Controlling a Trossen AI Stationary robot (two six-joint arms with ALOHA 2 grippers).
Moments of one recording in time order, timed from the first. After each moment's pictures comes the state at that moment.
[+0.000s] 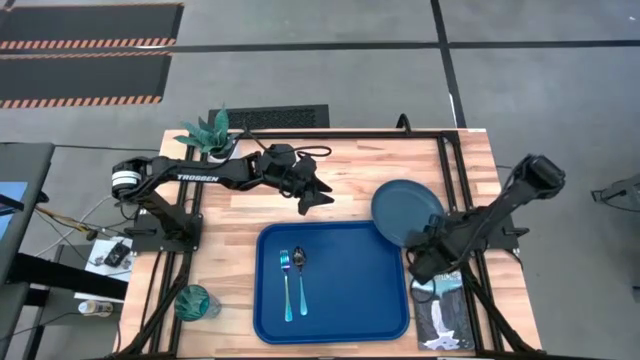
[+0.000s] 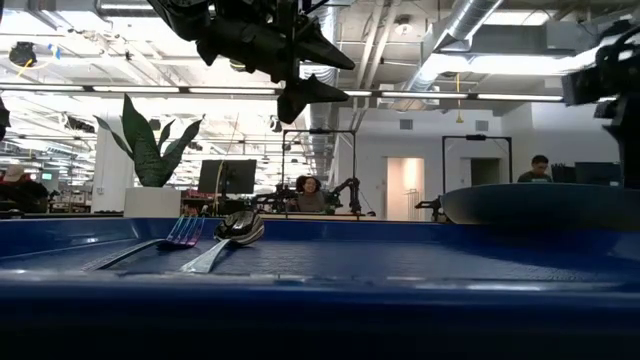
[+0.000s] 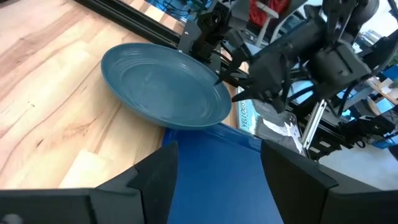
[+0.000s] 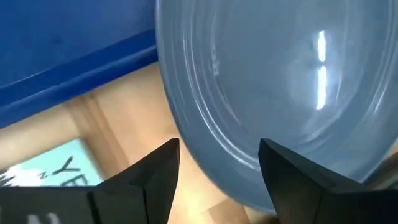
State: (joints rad) left arm 0.25 1.56 1.01 0.15 0.38 -0.41; right arm 0.63 1.35 0.75 -1.08 0.32 1.00
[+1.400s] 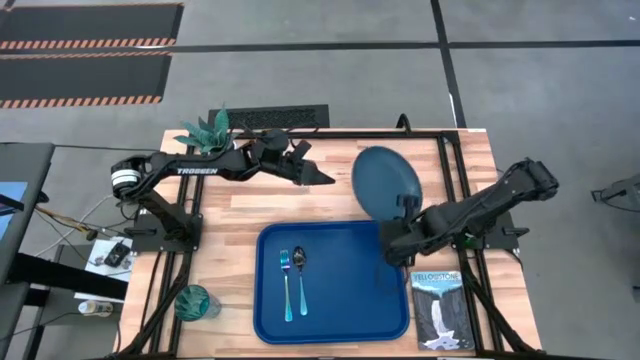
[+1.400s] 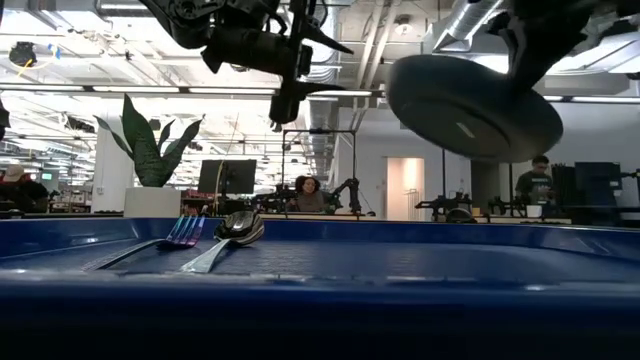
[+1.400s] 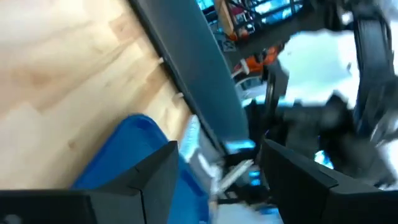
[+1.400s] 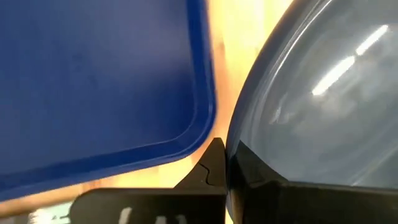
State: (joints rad) left arm 0.36 1.56 1.01 0.26 0.52 -1.03; right arm 0.41 1.45 1.22 -1.24 0.49 0.39
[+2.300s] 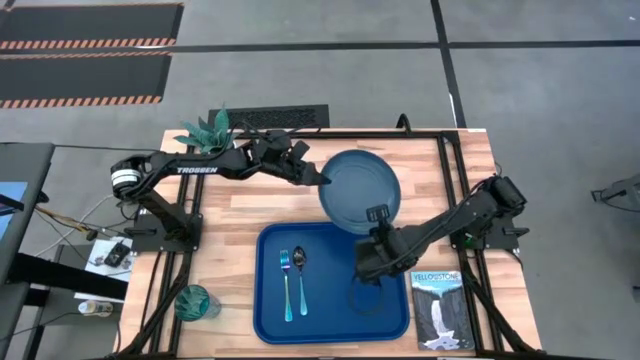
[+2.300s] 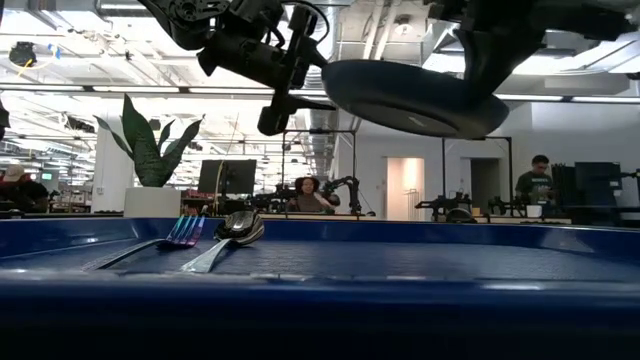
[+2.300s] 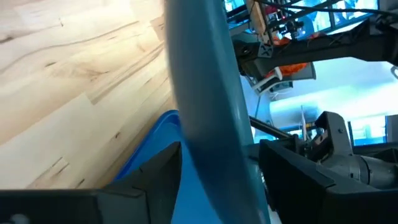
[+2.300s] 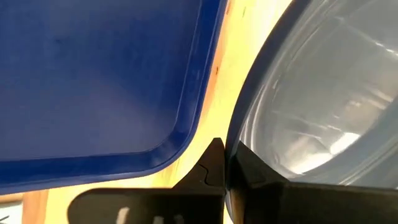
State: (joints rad) left arm 0.37 1.56 1.01 0.14 0.46 -0.96; right arm 0.44 1.77 1.48 -1.36 0.60 0.15
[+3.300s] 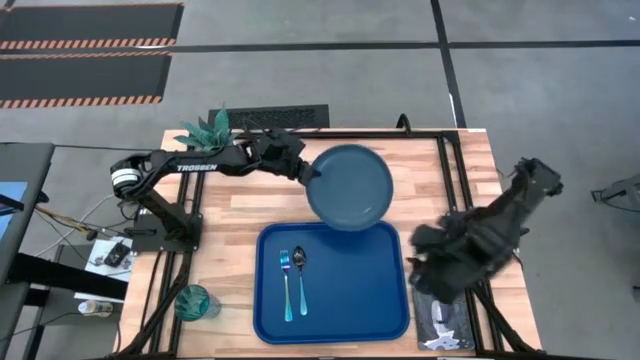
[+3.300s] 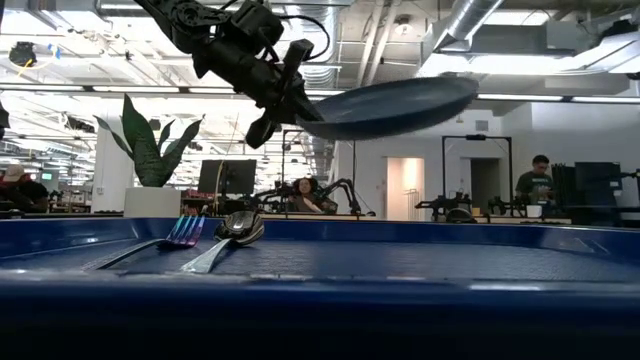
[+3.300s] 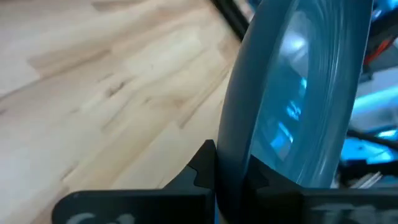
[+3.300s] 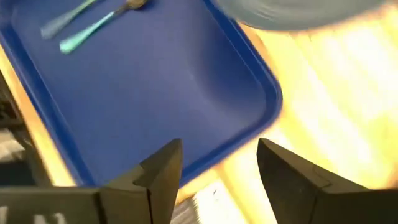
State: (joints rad) left arm 0.40 1.56 1.01 -0.02 0.29 -0.67; right arm 0.74 1.42 1.48 -1.46 0.49 1.26
